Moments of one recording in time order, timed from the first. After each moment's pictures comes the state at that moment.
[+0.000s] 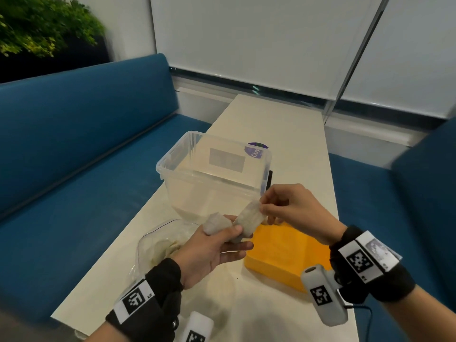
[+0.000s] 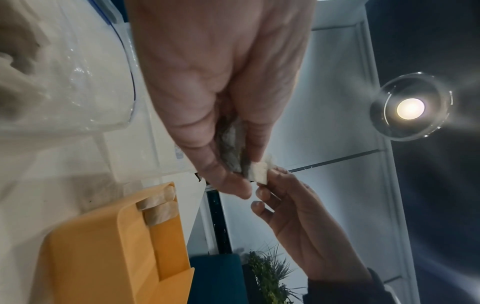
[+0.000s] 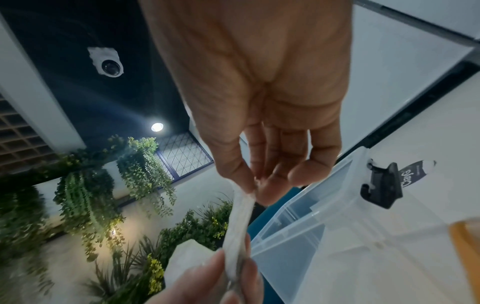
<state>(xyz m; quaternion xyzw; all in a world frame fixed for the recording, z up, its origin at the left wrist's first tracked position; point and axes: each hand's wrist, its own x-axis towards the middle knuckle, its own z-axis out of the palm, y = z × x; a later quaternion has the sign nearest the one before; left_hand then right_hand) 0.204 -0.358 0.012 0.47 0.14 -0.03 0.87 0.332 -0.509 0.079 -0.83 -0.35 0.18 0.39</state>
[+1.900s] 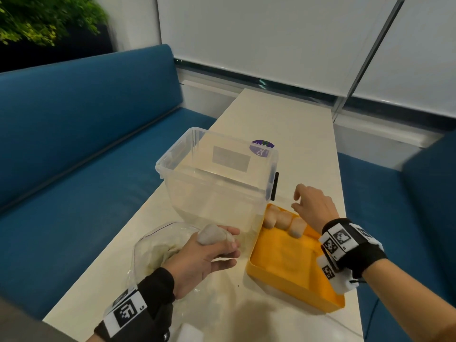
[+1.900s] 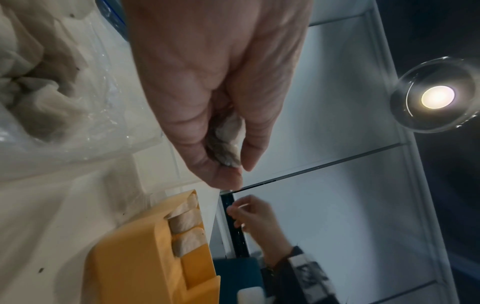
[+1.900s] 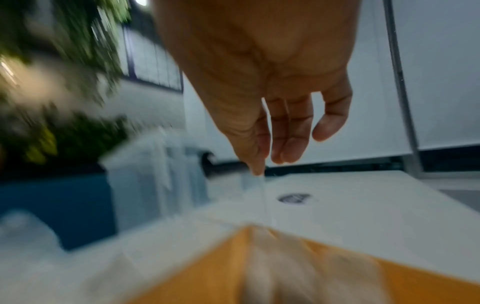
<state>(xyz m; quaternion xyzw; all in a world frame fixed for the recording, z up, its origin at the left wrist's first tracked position) 0.209 -0.343 -0.014 0.50 0.19 -0.01 0.84 0.435 -0.514 -0.002 -0.96 -0.27 0.03 0.07</state>
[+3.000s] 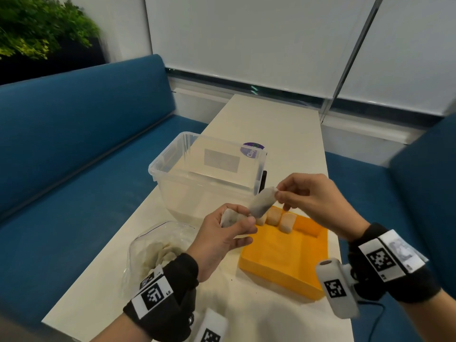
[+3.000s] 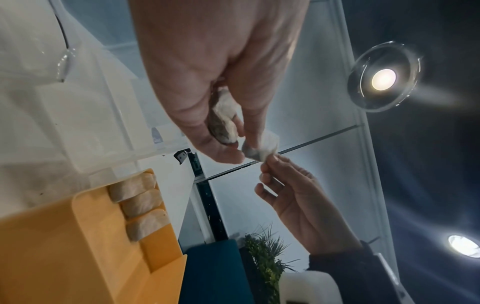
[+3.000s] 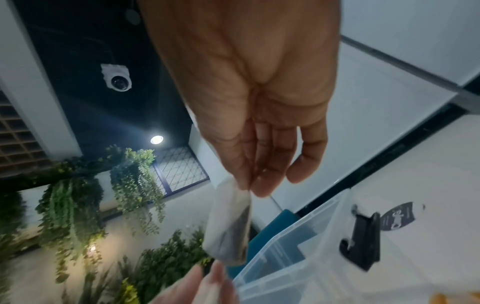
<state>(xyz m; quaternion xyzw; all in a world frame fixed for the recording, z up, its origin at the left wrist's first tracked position) 0.230 -0.383 0.019 0.53 0.13 0.06 0.84 0.357 -0.543 0.091 -0.83 -0.38 0.09 0.40</state>
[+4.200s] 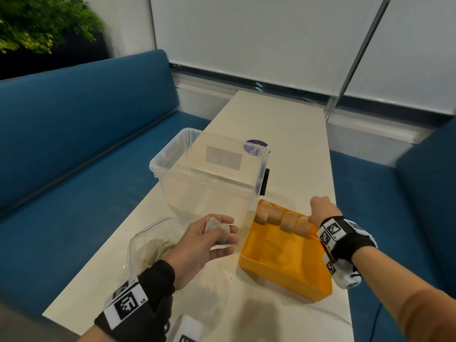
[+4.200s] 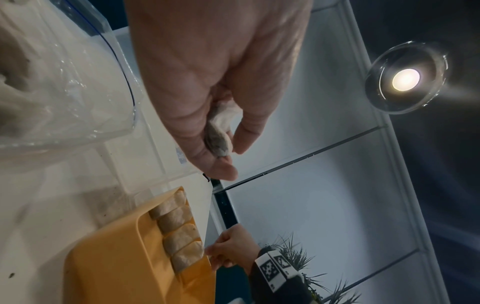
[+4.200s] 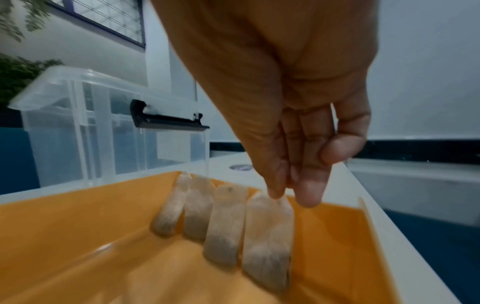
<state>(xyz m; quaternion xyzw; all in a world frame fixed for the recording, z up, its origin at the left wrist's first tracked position) 0.211 -0.364 0.007 0.57 0.22 0.02 0.79 0.458 -0.557 -0.027 -0.98 -0.15 0.09 -0.03</state>
